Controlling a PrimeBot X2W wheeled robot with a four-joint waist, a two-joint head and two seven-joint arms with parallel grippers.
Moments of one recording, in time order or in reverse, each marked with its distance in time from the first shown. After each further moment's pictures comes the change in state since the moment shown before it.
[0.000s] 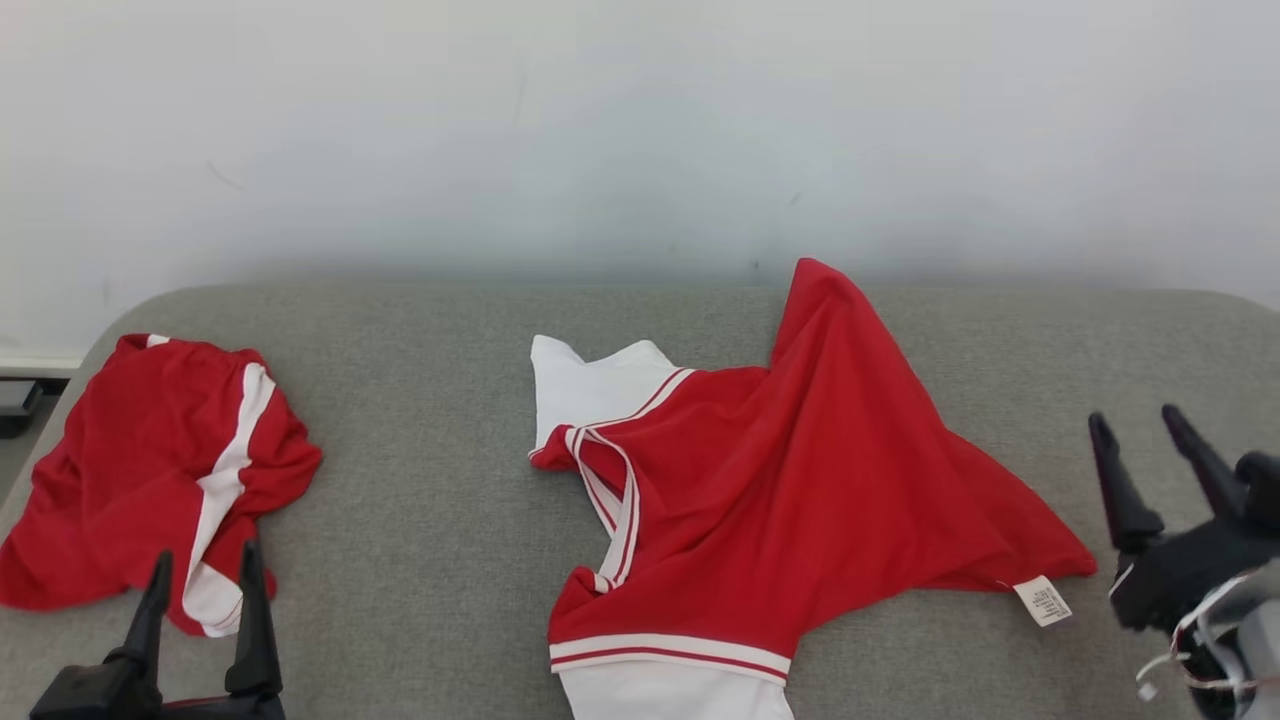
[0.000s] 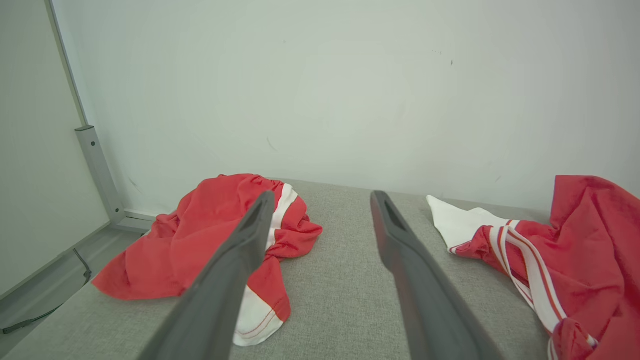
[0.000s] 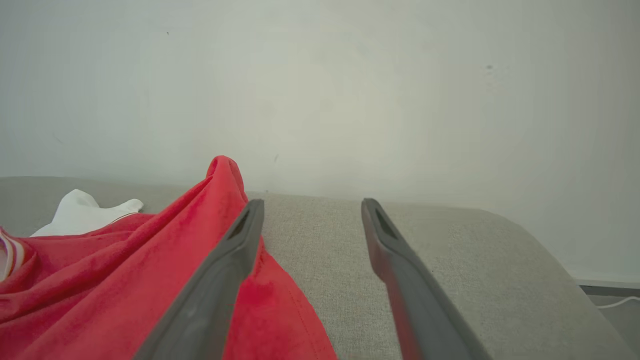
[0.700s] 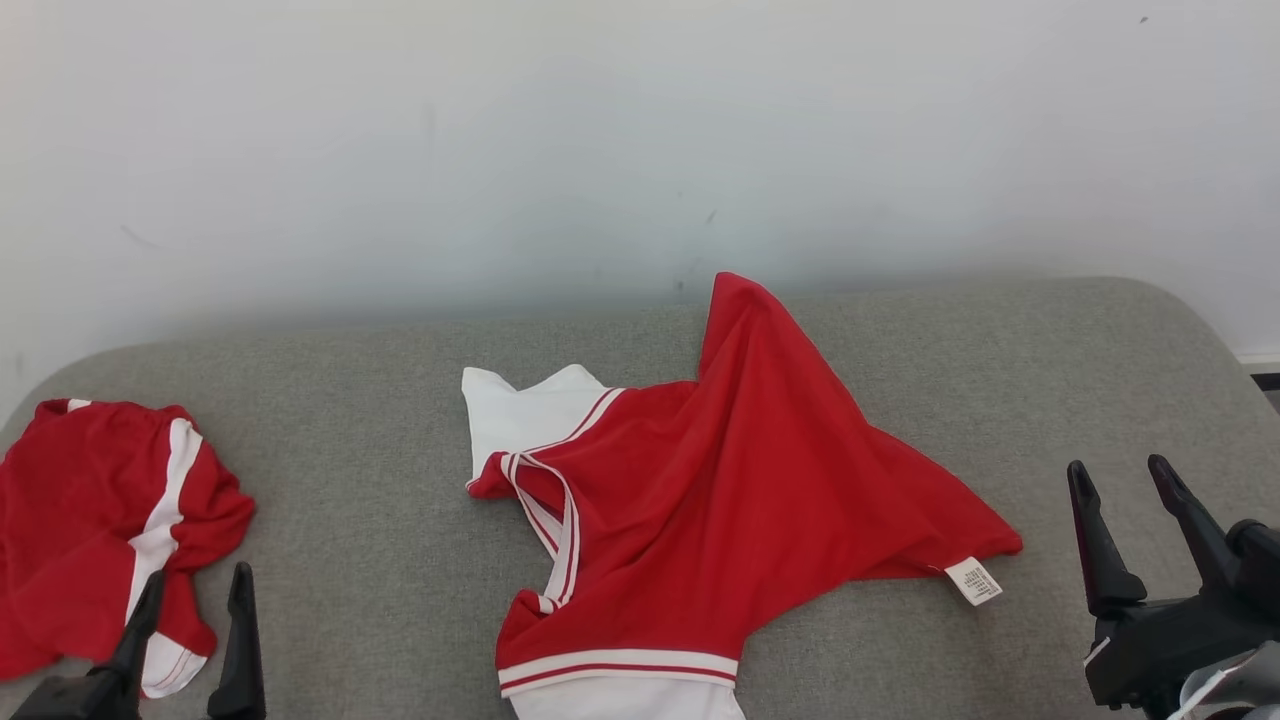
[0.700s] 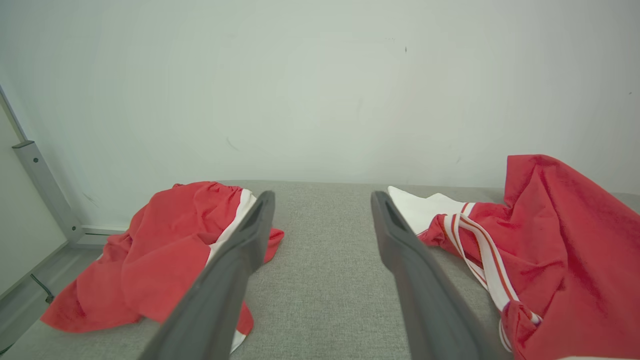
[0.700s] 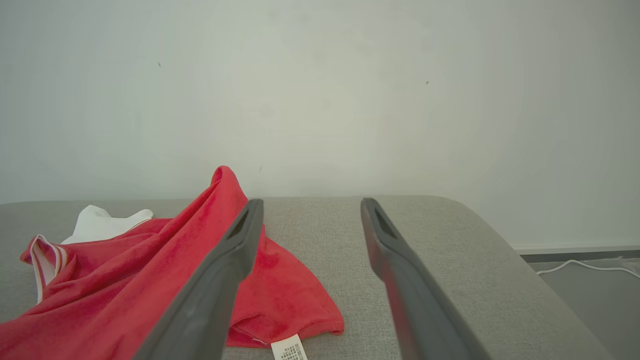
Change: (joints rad) left arm 0.076 0.056 0.002 -0.119 -0.017 0.001 0.118; right arm 0.335 0.260 -0.317 -0.577 -0.263 0.002 0.279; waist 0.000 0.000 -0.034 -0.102
